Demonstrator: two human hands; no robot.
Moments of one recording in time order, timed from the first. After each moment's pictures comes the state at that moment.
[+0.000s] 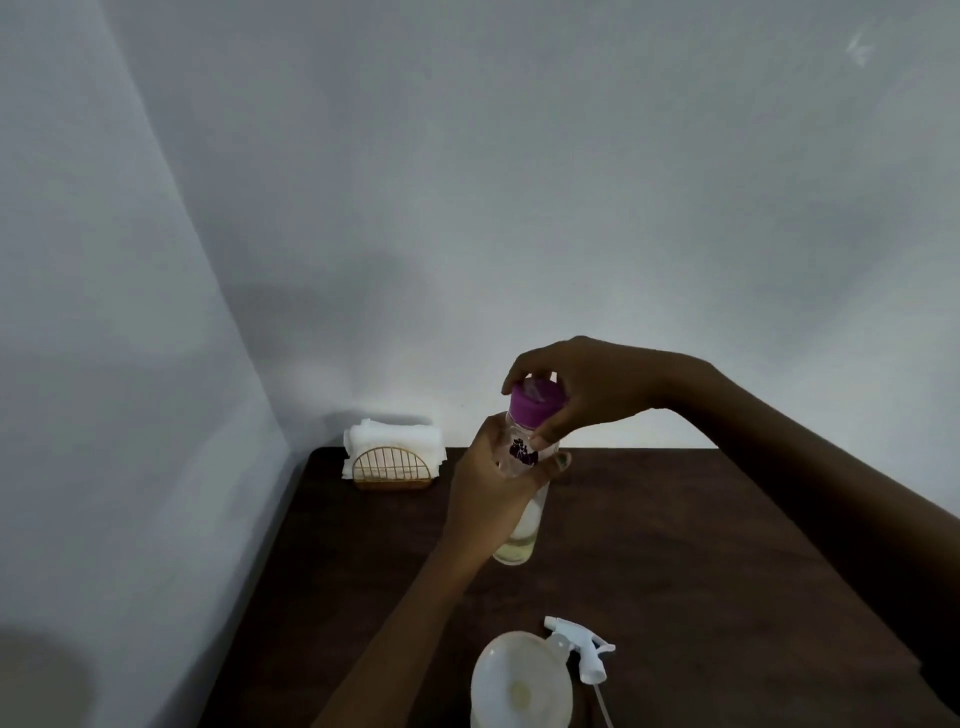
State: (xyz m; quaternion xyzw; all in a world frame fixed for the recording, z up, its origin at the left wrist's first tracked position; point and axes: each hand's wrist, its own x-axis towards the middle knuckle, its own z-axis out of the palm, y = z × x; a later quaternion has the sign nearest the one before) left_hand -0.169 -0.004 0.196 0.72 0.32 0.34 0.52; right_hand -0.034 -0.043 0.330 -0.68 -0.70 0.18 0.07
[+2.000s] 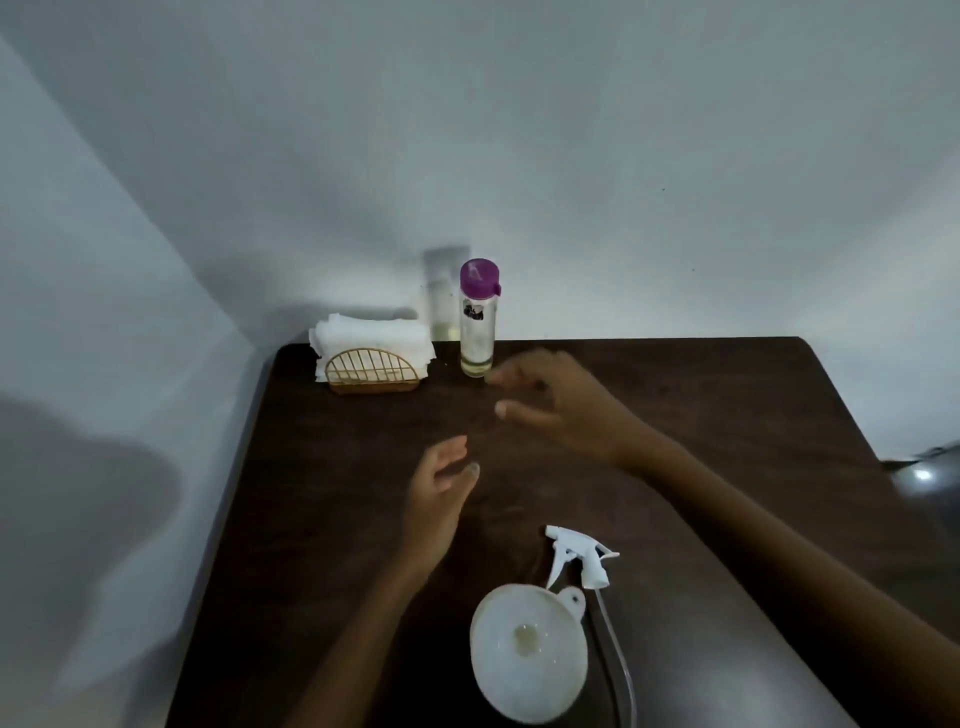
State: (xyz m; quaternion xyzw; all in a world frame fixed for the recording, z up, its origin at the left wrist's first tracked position) left_hand -0.205 0.018 0.067 0.59 0.47 0.22 0.63; right_hand -0.030 -0.025 0.152 -0.70 -0.59 0.25 0.31
